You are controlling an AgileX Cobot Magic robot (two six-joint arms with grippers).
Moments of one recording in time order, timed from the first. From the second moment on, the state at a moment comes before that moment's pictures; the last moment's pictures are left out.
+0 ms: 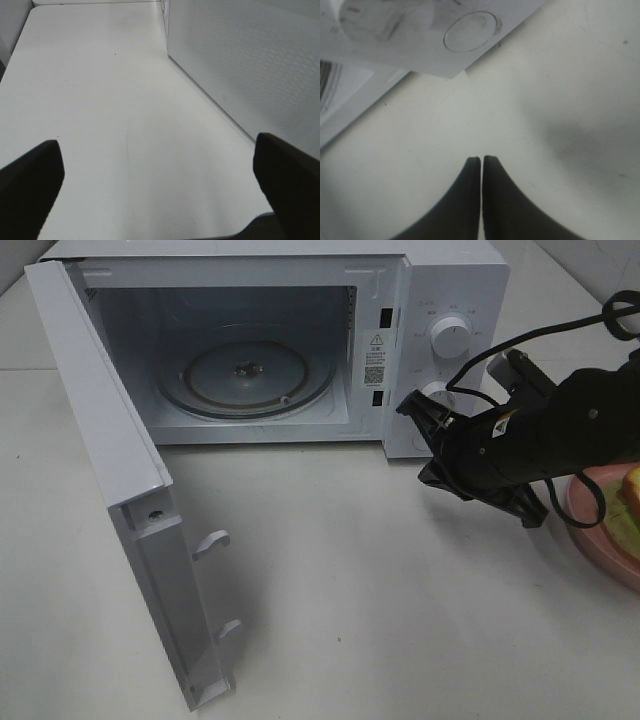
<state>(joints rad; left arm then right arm) -0.03 0.00 -0.52 -0.08 1.08 0.04 0.41 1.75 -0.75 0.19 -0.13 0.78</state>
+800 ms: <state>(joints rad) -0.03 0.00 -0.52 -0.08 1.08 0.04 0.41 1.50 -0.80 -0.08 0.51 0.18</state>
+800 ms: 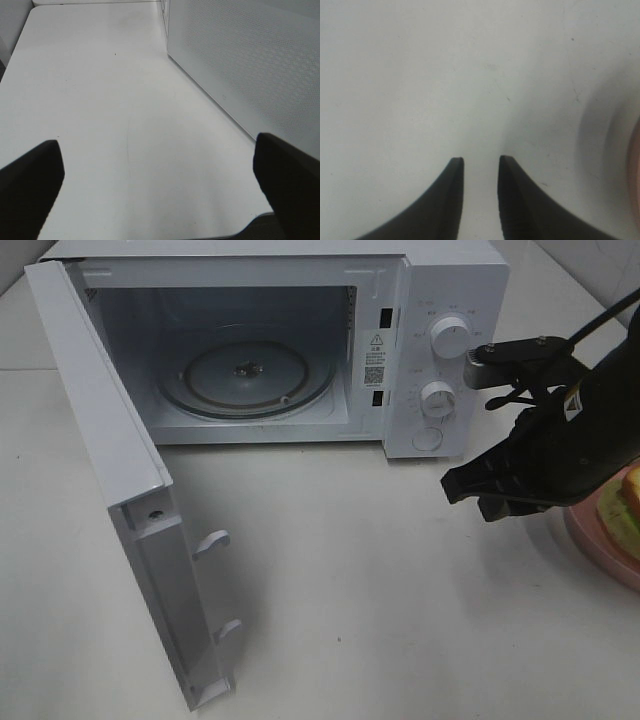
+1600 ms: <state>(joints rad) -0.03 0.00 -0.52 -0.08 1.08 0.04 0.27 1.50 -0.88 -0.15 0.69 0.13</state>
